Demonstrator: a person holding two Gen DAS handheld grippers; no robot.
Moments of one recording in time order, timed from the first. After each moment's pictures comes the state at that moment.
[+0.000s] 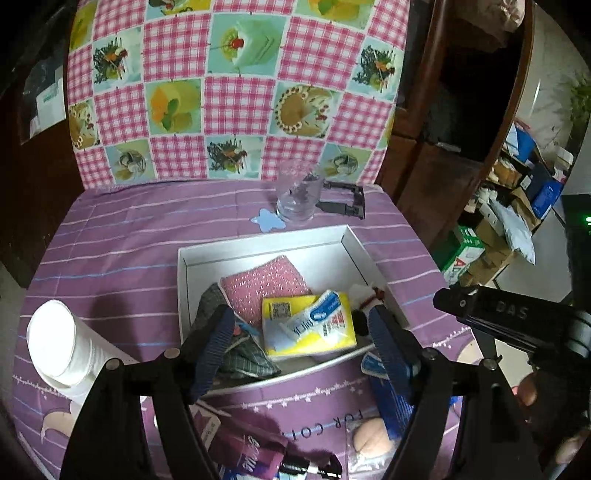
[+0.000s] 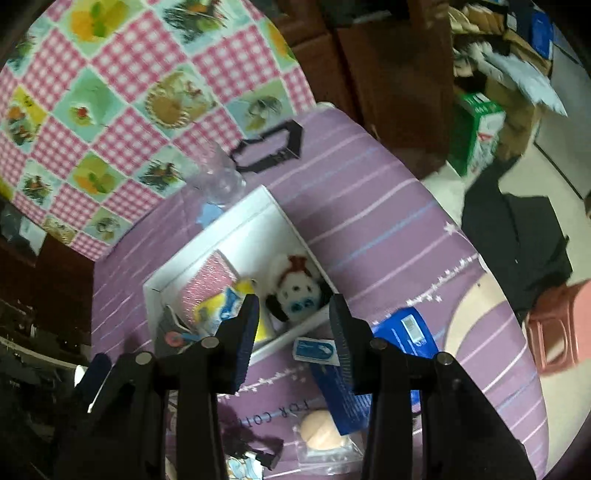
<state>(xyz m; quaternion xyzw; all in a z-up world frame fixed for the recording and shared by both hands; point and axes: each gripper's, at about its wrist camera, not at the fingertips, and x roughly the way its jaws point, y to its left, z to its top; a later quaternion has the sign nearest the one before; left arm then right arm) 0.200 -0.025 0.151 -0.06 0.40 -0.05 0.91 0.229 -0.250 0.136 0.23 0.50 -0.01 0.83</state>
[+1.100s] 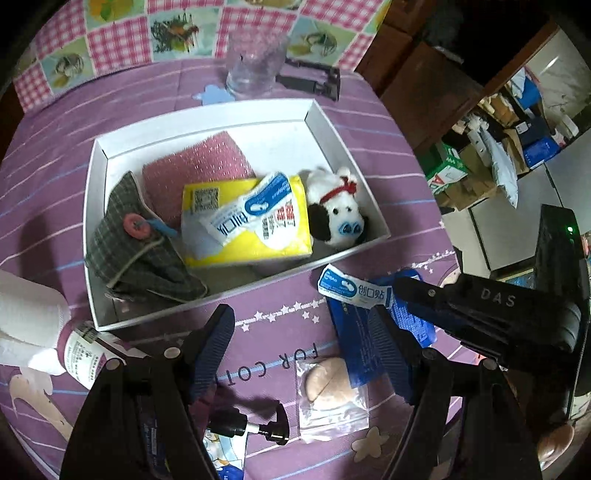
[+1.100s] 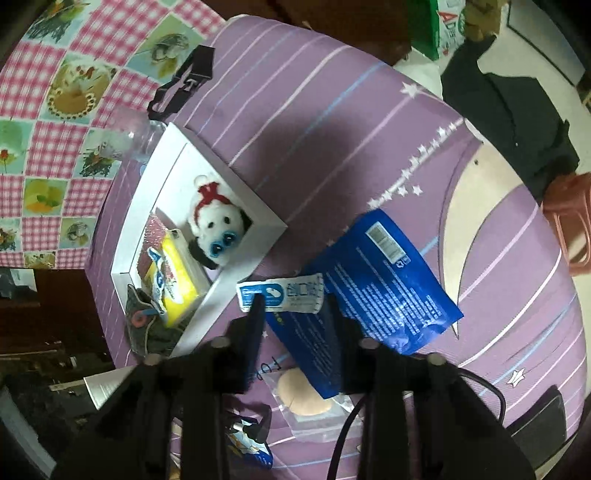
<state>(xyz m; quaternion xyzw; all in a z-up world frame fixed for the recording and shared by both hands) 0.226 -0.066 0.078 -0.09 0.59 -0.12 0.80 0.217 -0.291 0.052 0.35 0.62 -0.03 0.70</state>
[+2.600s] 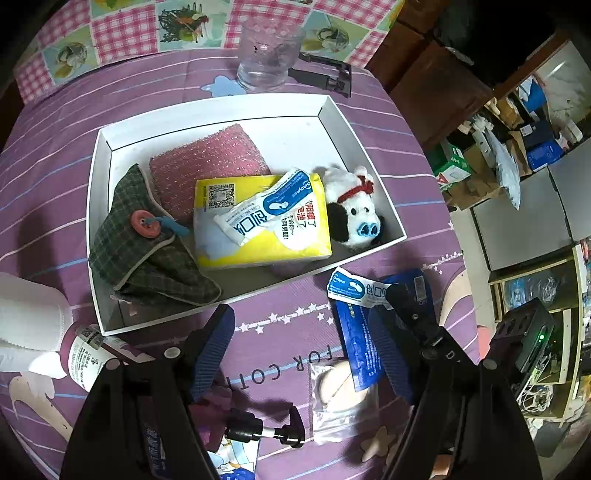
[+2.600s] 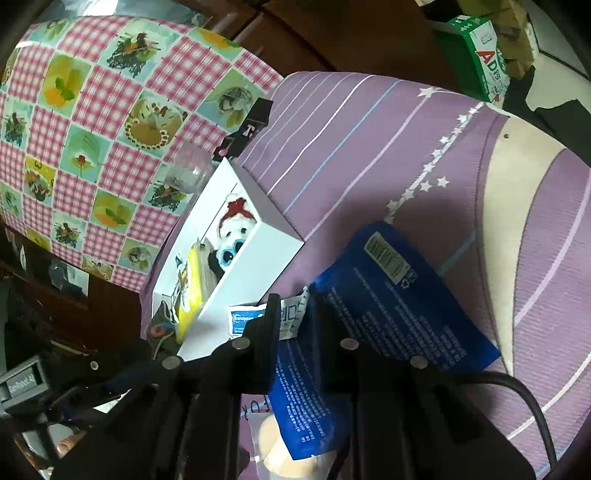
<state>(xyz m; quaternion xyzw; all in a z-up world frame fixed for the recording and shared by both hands) 0.231 -0.050 0.075 -0.10 0.60 -0.12 0.79 0.174 -0.286 0.001 0.40 0.42 0.07 0.81</state>
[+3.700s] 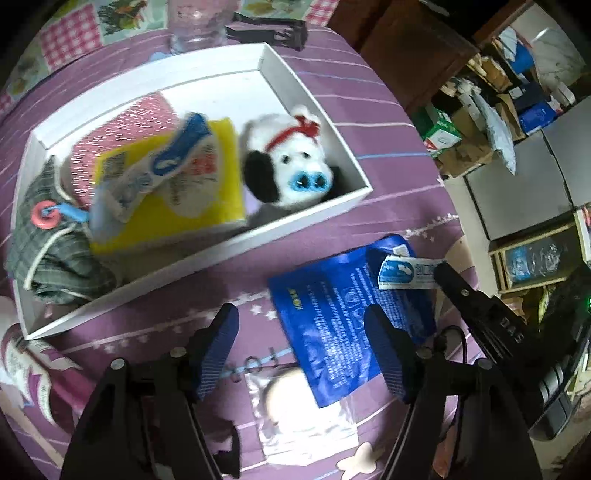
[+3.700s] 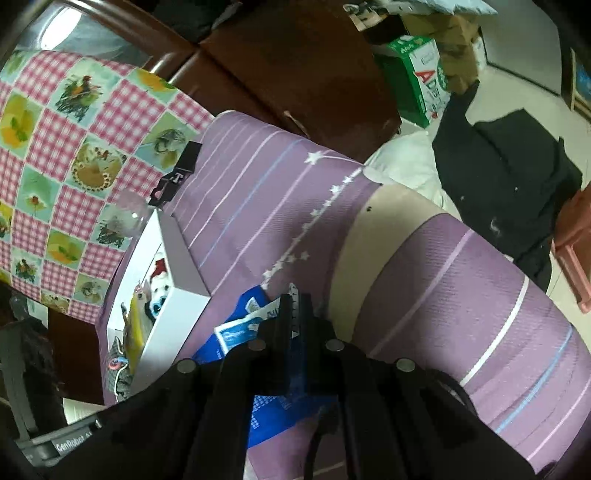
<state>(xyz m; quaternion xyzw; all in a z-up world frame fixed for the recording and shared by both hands) 0.229 -0.118 0.031 -0.06 0.62 -0.16 0.77 0.161 -0.354 0.004 0.38 0.44 -0.05 0.81</state>
